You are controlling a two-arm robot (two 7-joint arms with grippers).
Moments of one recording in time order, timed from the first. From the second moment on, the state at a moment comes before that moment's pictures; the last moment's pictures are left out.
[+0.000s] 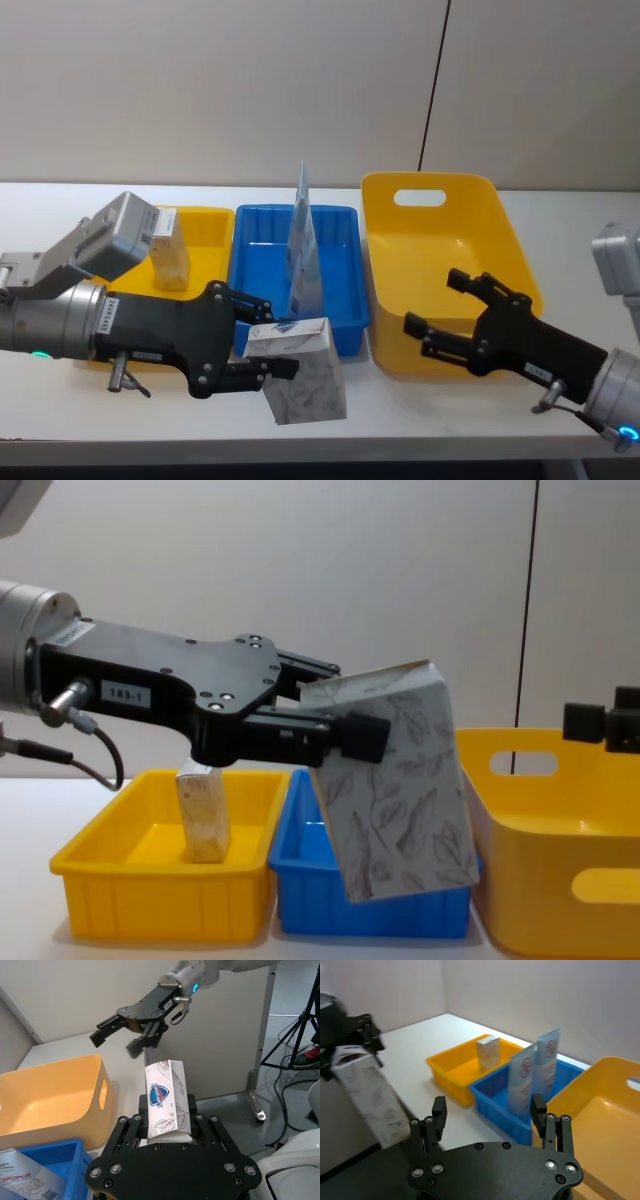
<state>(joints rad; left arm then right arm) -0.62 0.57 0.60 -1.48 -0.51 -0.02 -1.26 -0.02 0.61 -0.16 -1.85 0.58 0.18 0.56</state>
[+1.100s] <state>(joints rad) -0.62 0.57 0.60 -1.48 -0.51 -0.02 -1.26 0.08 0.68 -0.30 -1.80 0.65 0.11 0.93</state>
